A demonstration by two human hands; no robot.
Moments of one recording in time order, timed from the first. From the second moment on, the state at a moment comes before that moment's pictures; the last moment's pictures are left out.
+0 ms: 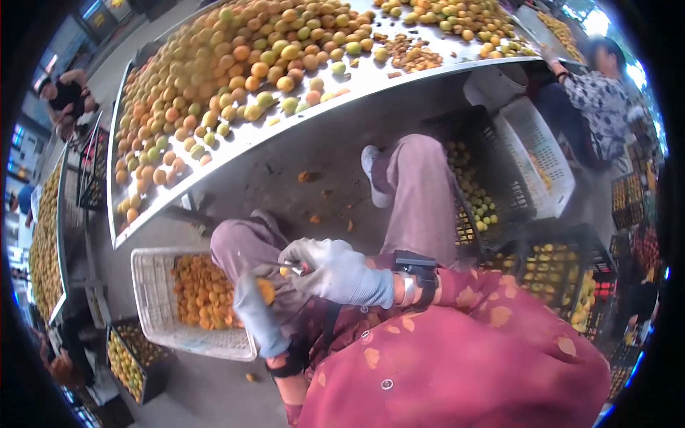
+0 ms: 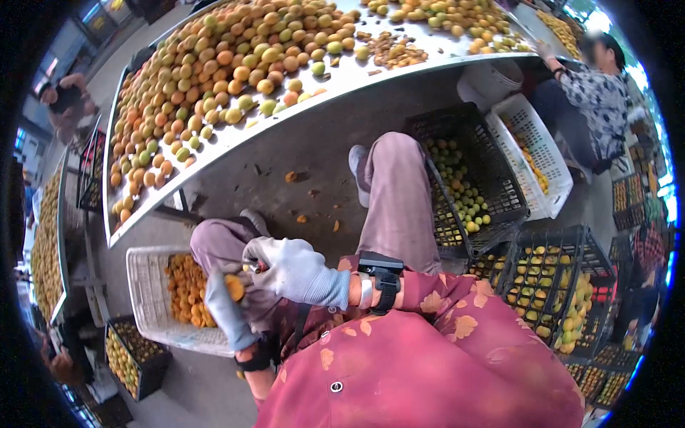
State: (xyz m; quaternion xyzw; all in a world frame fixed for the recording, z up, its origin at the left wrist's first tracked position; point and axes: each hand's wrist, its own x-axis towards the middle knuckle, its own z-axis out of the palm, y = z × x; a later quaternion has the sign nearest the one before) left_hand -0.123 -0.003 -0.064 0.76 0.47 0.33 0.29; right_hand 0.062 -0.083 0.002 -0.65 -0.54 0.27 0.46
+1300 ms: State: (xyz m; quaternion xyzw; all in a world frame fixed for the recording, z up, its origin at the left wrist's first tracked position) left_hand -0.098 0.175 0.041 0.82 0.47 0.28 0.17; right_hand 0.277 -0.041 0.021 -0.56 -0.22 0.50 0.62
